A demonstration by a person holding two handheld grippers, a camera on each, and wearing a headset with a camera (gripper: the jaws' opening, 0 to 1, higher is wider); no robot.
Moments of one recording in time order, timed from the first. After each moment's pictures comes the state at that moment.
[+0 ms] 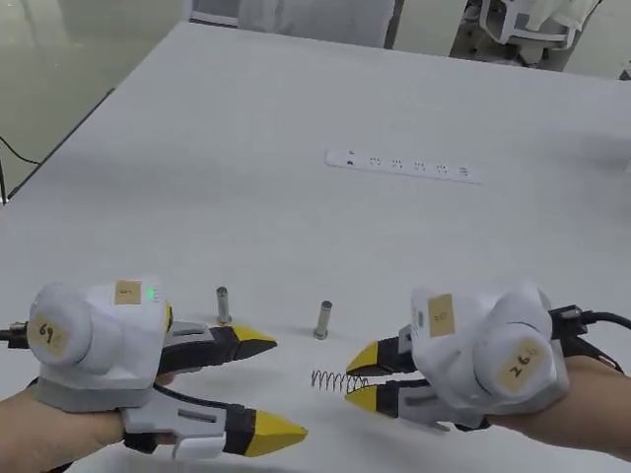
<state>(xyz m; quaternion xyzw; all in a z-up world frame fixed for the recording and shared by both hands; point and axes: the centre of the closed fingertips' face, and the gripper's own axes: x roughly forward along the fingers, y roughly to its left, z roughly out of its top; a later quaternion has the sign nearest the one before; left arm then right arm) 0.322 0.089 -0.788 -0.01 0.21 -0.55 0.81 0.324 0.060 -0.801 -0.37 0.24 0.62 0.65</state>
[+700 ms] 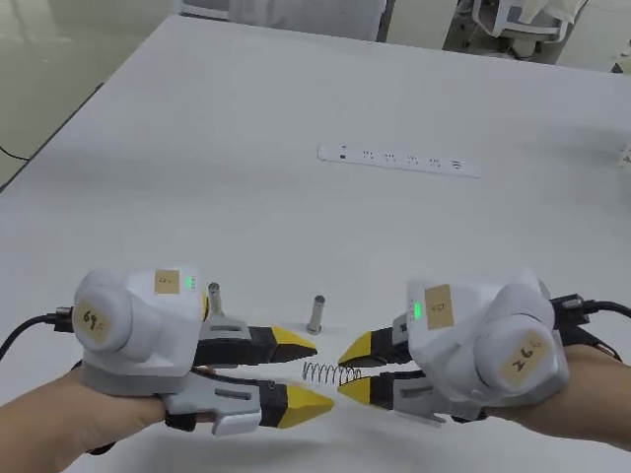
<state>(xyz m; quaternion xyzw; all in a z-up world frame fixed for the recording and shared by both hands) 0.329 0.061 -0.784 0.00 0.19 -0.58 0.79 0.323 0.060 -0.794 -0.37 0.23 0.62 0.65</state>
